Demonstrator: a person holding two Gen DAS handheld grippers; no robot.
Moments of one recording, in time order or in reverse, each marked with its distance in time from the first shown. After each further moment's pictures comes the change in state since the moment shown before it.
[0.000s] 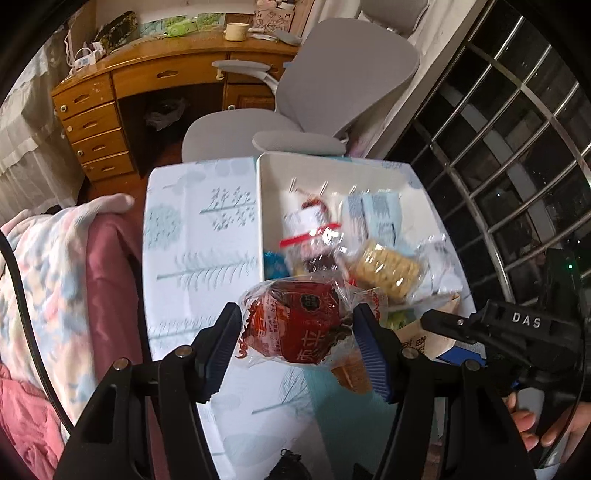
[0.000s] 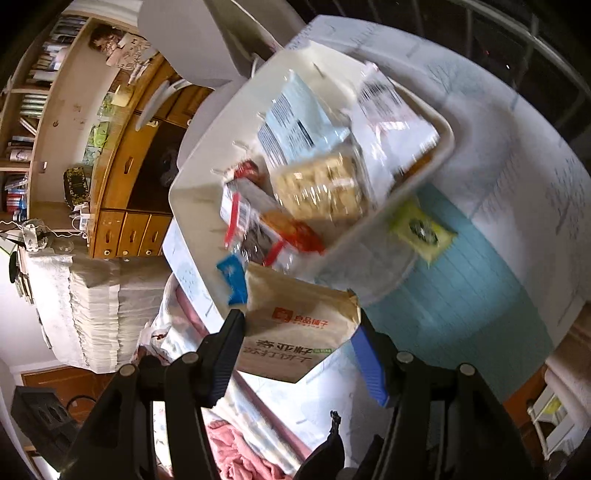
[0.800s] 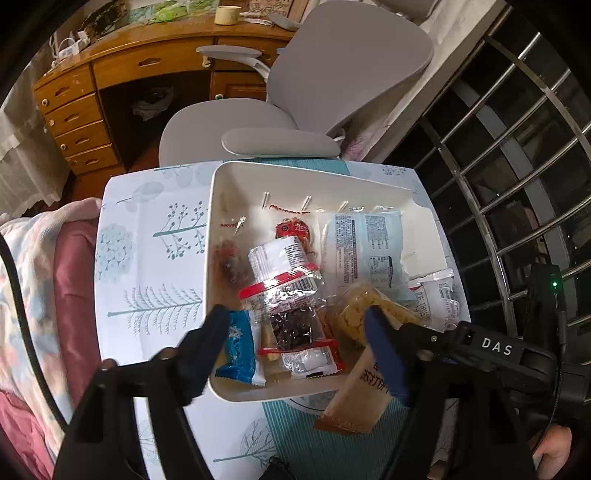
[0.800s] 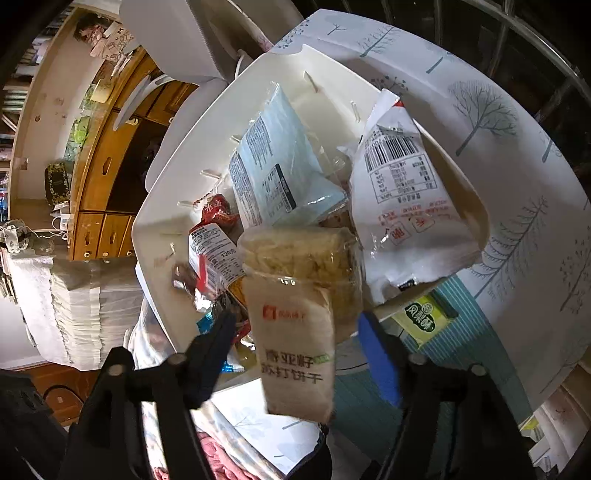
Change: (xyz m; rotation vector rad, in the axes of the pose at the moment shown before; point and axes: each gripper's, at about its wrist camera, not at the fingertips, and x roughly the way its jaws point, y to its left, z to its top) left arm 0.082 -0.033 0.057 -0.043 0.047 -0.012; right arm 0.029 -0.016 0.064 -0.013 0.040 -0.032
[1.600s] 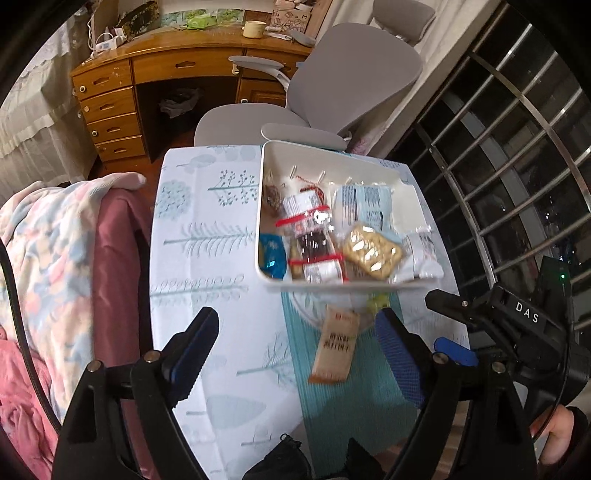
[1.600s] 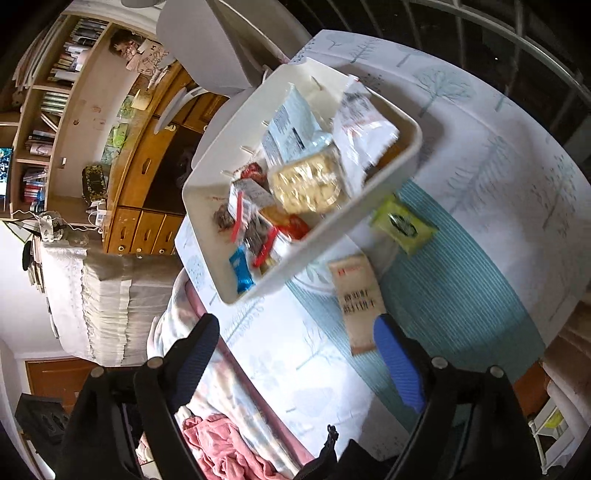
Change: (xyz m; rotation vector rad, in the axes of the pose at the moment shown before) left arm -0.124 0.025 -0.116 -0.034 -0.043 0.020; right arm -0.069 -0.028 -0.124 0.002 -0.087 0.108
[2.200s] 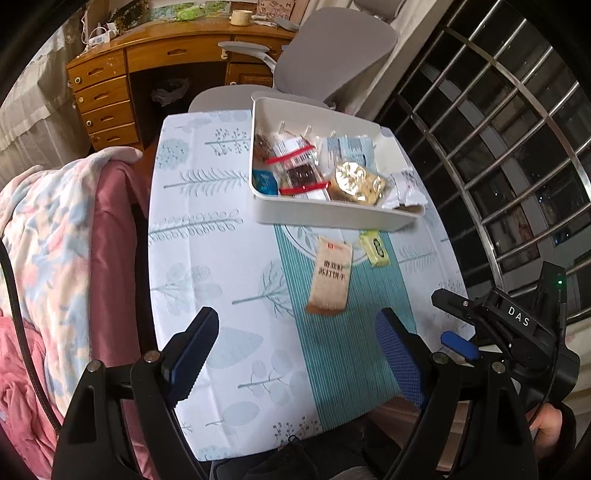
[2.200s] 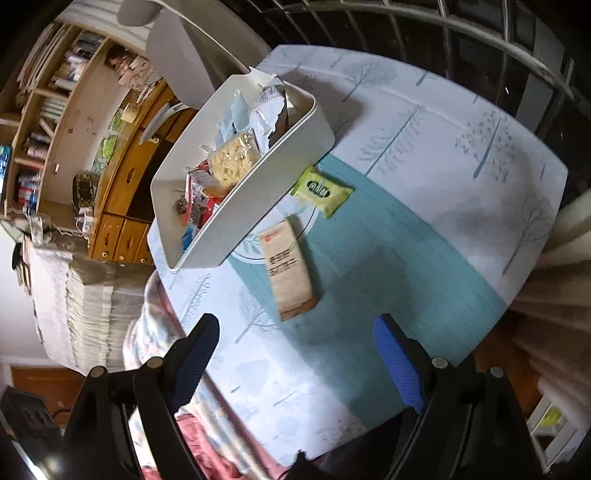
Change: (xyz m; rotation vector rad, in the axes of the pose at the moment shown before) left arm -0.020 -0.004 -0.096 0.046 0.045 -0.025; right arm -0.024 -0.072 -0.061 -0.052 -0.120 -0.076
